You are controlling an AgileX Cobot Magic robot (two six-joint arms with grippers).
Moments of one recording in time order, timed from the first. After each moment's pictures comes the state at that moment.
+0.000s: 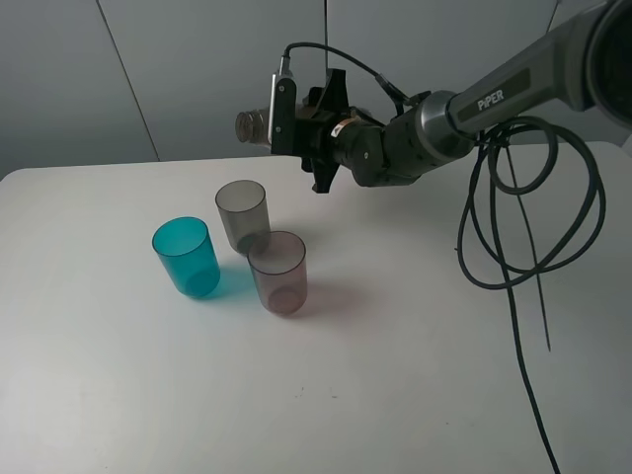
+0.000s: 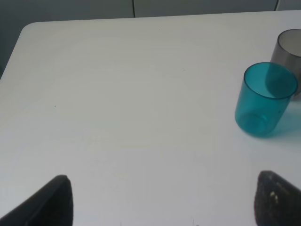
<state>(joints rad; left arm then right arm) -0.02 0.00 -0.51 0.01 1.08 -0.02 0.59 2.27 -1.36 0.32 -0.51 -1.49</state>
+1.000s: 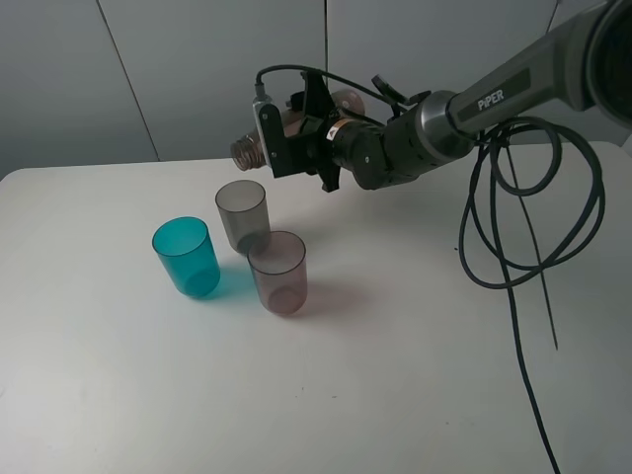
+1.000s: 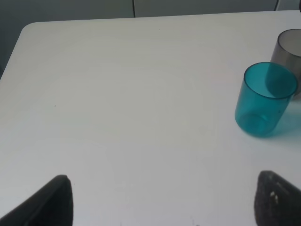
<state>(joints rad) -0.02 0.00 -0.51 0.01 1.08 -0.02 0.59 2.27 -1.36 0.19 -0.51 -1.71</state>
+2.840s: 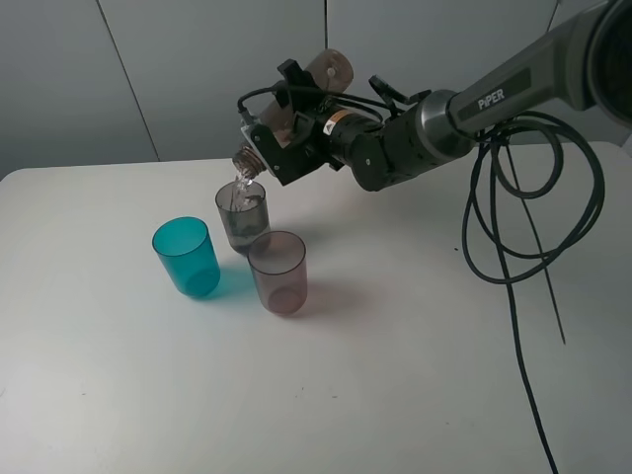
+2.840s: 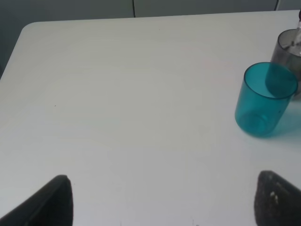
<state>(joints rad) -0.02 0.00 -0.51 0.01 1.08 -0.02 0.59 2.27 -1.36 0.09 -0.64 -1.99</state>
